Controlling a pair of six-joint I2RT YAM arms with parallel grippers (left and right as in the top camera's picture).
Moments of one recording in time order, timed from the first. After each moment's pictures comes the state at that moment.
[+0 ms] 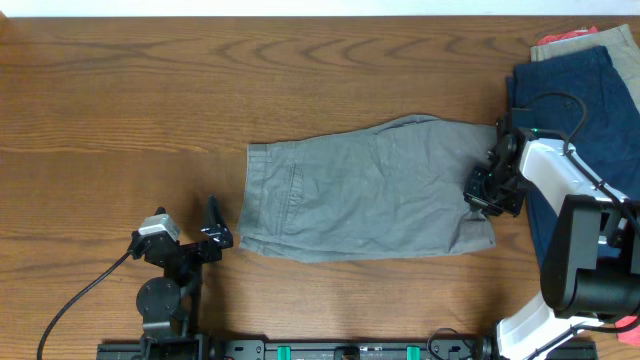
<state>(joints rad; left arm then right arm) 0.05 0.02 0.02 -0.12 0.00 -0.33 -0.09 1.83 1.08 -0.90 -0.07 0.37</state>
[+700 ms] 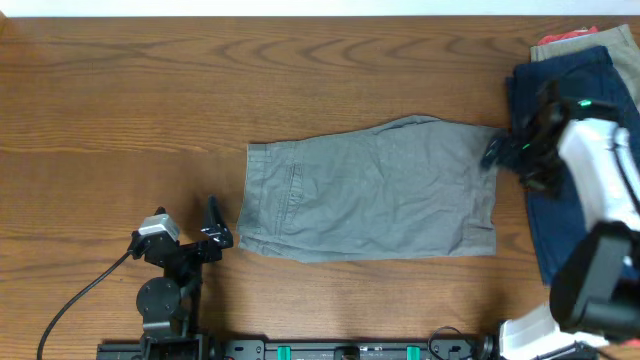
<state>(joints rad) 0.05 0.02 0.02 -0.12 0.00 -0.33 -0.20 1.73 1.36 -1.10 -0.06 0.31</state>
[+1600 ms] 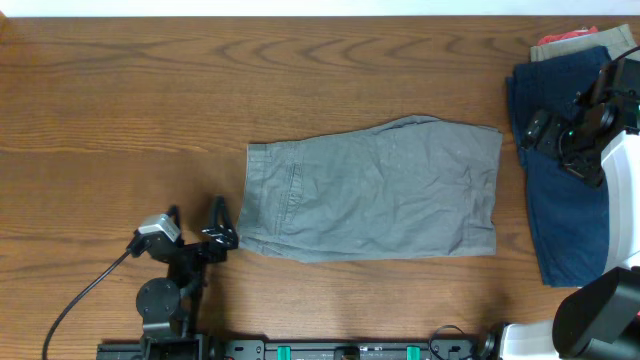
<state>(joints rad) 0.05 0.02 0.02 -0.10 0.15 -0.53 -0.30 1.61 1.41 -1.08 -0.03 0.28</state>
